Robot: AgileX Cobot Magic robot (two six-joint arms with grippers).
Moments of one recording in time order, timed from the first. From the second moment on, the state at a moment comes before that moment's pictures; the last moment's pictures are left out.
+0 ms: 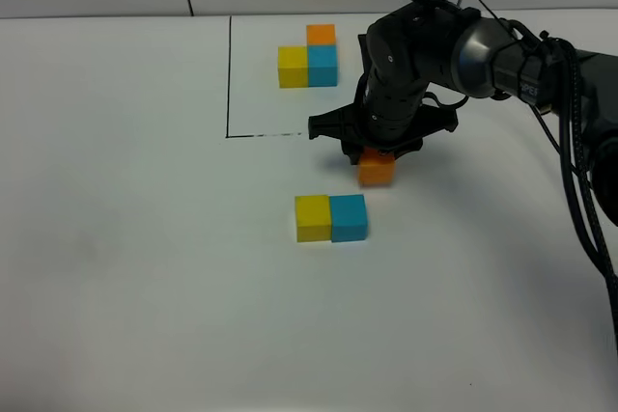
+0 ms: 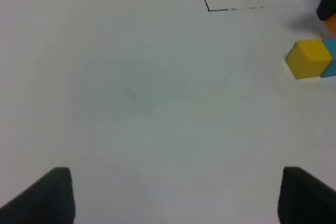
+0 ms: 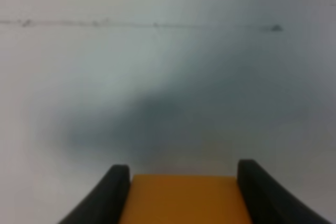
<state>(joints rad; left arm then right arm) -0.07 0.00 -0.50 -0.10 1.07 0.02 0.44 2.25 -1.69 -0.05 0.84 0.41</state>
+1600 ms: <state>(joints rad) -0.07 0.00 -0.50 -0.10 1.07 0.02 0.50 2.33 -1.77 0.00 0.88 0.44</state>
